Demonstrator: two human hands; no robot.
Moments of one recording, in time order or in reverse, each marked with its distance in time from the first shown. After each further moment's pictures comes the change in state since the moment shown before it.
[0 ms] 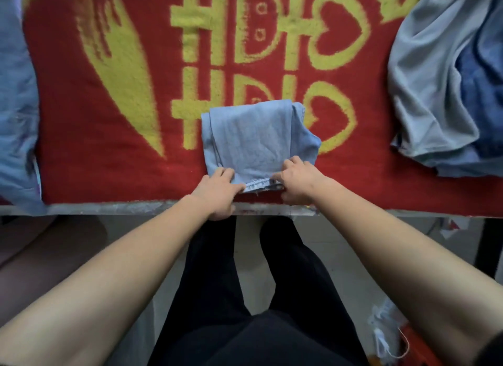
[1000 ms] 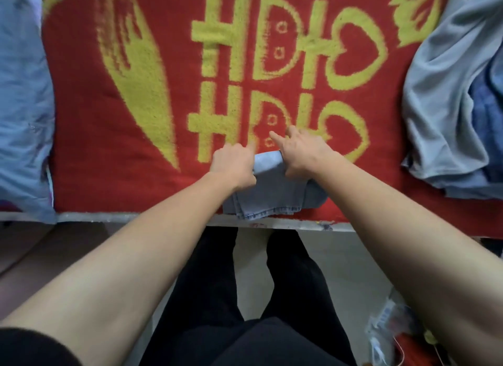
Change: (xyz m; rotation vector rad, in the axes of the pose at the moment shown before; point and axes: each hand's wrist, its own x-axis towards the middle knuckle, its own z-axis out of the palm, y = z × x) left_hand 0.032 -0.025 -0.076 -0.166 0.269 -0.215; right_hand 0.032 -0.007 -0.103 -0.058 0.041 0.116
